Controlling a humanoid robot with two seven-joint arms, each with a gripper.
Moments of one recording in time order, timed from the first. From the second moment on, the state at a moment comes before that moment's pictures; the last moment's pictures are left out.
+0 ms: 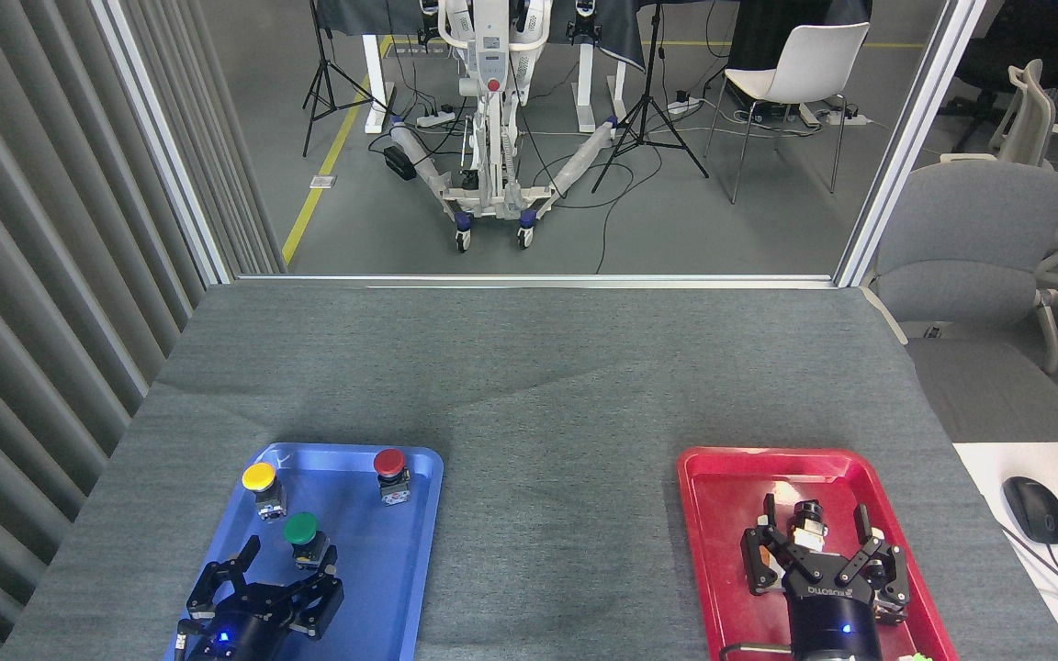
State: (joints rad) left arm -0.08 0.12 0.06 -1.19 -1.49 -0.23 0.14; right arm 0.01 0.02 -0.07 -1.41 1.54 0.10 -0.23
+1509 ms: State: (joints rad) left arm -0.22 -0.03 -0.29 -1.16 -1.55 -0.43 0.18; right arm 0.01 0.02 -0.07 -1.41 1.54 0.10 -0.22
